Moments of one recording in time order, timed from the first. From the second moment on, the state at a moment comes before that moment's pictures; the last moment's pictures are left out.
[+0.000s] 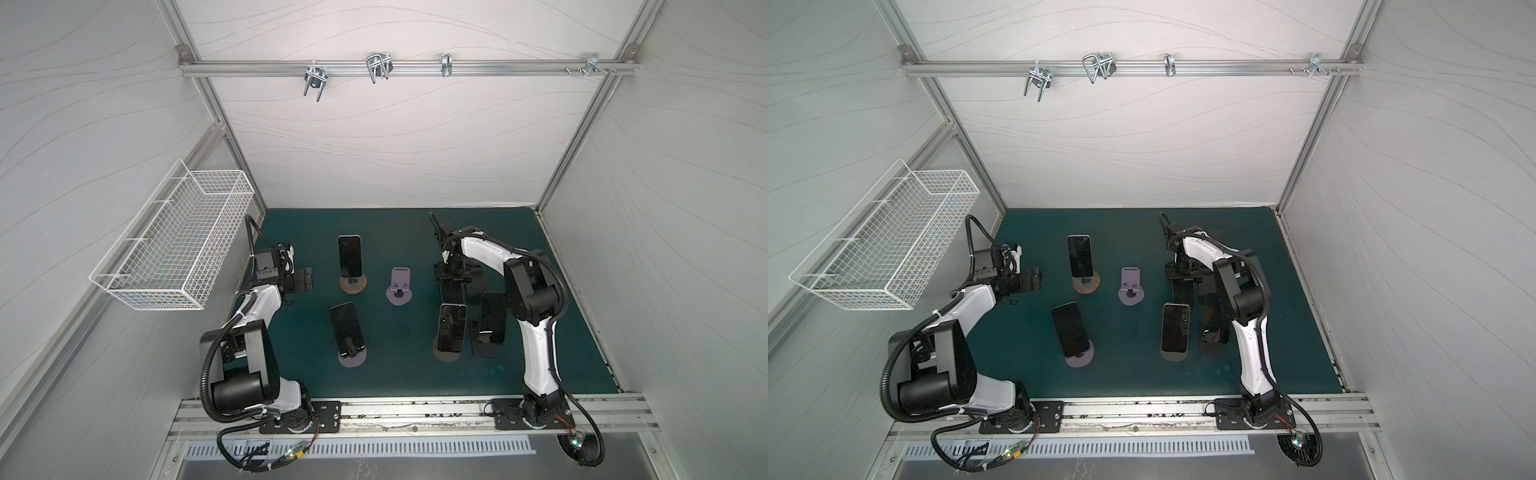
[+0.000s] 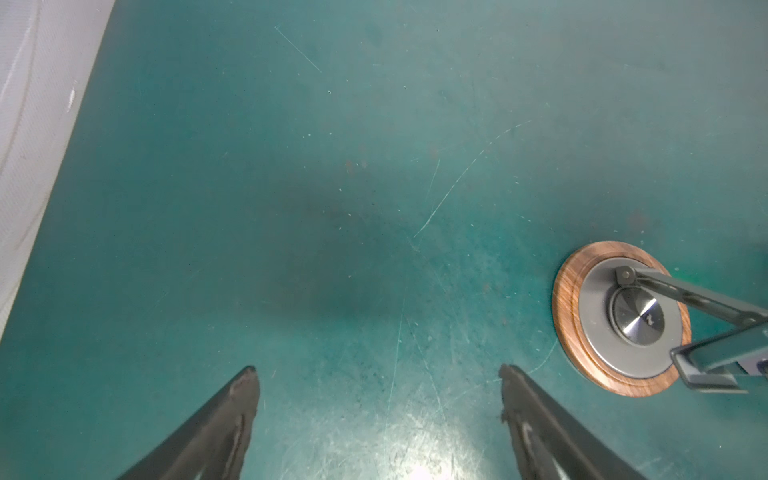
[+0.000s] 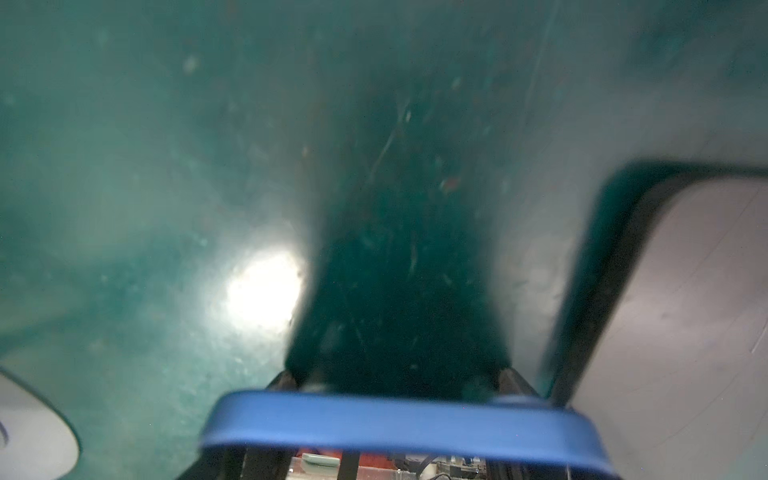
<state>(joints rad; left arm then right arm) 0.27 1.44 0.81 -0.26 0.17 0.08 0.47 2.18 1.67 -0.99 0.00 0.33</state>
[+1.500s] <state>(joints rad) 0.28 1.44 0.81 -0.26 0.18 0.08 0.45 2.22 1.76 -0.97 0.04 0.30</state>
